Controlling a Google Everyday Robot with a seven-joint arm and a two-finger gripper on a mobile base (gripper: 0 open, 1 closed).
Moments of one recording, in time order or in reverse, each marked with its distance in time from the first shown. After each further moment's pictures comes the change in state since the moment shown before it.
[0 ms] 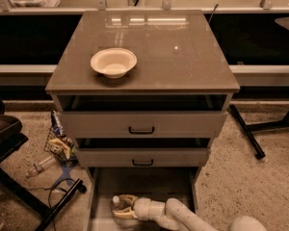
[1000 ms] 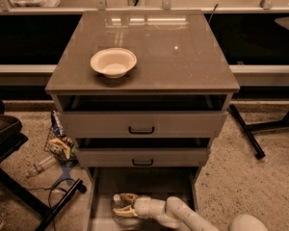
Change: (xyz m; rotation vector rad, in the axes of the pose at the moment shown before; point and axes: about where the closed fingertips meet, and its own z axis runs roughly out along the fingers) arm -0.007 -0.005 0.000 -0.004 -0.003 -0.009
